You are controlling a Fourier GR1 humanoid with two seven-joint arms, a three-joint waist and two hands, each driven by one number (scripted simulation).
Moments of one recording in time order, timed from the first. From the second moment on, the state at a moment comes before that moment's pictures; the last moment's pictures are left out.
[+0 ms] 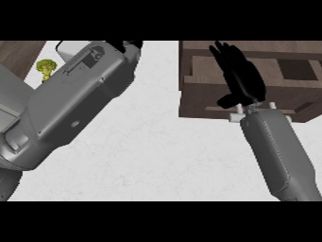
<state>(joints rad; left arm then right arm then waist) -1.26 0.26 -0.59 -0.82 0.90 0.83 -0.03 -0.64 -0.13 0.01 -1.03 1.19 -0.19 -0.11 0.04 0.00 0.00</state>
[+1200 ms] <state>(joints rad) -1.14 0.42 -0.57 -1.08 0.82 0.83 0.11 -1.02 -0.19 -0.16 -0.36 1.29 -0.66 -0.14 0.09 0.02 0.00</state>
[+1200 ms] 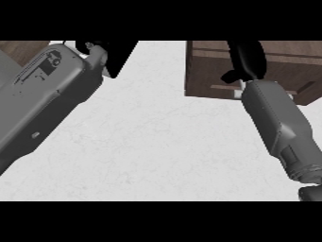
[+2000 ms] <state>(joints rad) -1.10 0.47 -0.56 -1.19 0.79 0.83 0.17 -1.17 -0.24 -0.22 -0.17 1.27 -0.57 -0.18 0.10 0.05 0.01</state>
